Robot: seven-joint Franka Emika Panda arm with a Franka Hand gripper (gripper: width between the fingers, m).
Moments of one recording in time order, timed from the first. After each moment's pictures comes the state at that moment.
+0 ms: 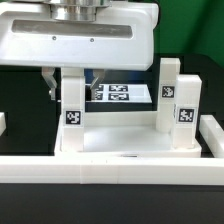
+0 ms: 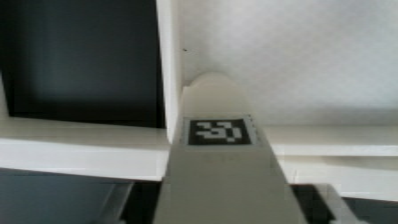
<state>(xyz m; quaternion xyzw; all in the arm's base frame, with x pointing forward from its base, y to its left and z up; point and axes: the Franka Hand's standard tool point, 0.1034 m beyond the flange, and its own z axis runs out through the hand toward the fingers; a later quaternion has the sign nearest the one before) 0.623 -0.082 0.102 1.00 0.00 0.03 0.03</state>
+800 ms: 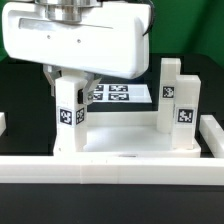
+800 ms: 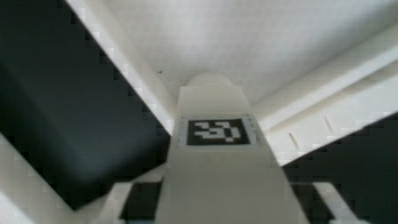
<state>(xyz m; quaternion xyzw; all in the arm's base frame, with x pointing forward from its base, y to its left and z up) 0.622 -0.084 0.101 0.94 -0.34 0.04 0.01</state>
